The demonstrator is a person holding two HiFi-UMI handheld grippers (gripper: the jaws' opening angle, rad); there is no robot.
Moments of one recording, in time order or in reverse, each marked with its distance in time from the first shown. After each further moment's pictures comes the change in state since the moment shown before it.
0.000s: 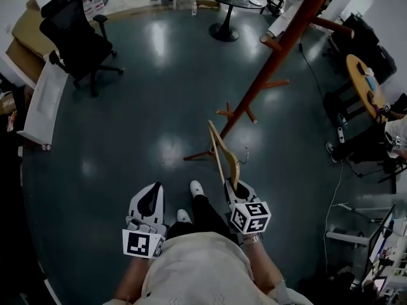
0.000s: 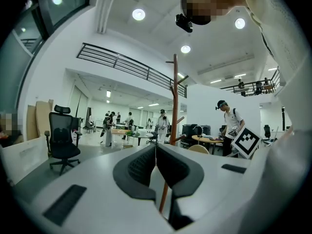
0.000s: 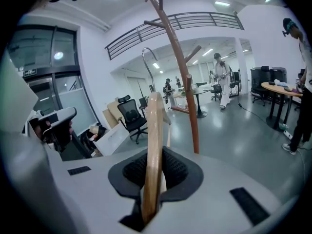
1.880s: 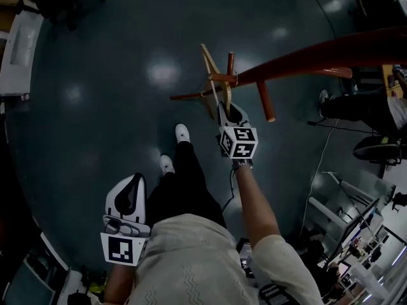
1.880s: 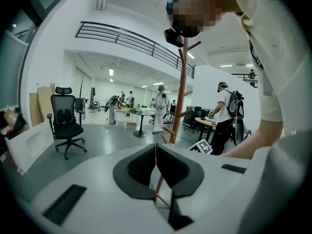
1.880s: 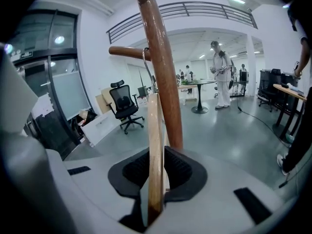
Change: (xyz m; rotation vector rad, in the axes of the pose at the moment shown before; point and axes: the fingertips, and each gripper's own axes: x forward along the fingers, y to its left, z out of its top) left arm 0.093 -0.006 -0.087 -0.129 0.306 0.090; right arm 0.242 -0.179 -0.028 -0.110 0.103 -0.018
